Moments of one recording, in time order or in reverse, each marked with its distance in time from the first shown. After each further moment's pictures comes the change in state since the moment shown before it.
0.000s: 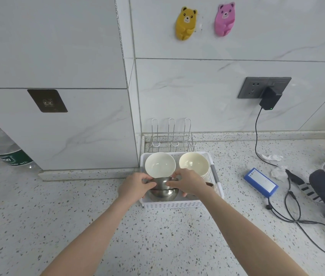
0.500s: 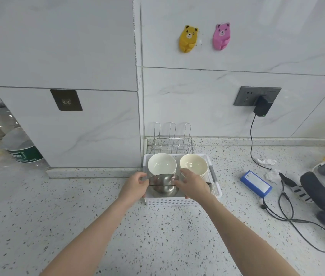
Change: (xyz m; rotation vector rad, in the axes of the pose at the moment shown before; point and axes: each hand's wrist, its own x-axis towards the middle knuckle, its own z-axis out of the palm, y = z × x) left_hand -0.030 -0.009 -0.005 -0.303 0.022 -0.073; right_hand -0.044 -0.007 0.009 0.021 0.202 0.063
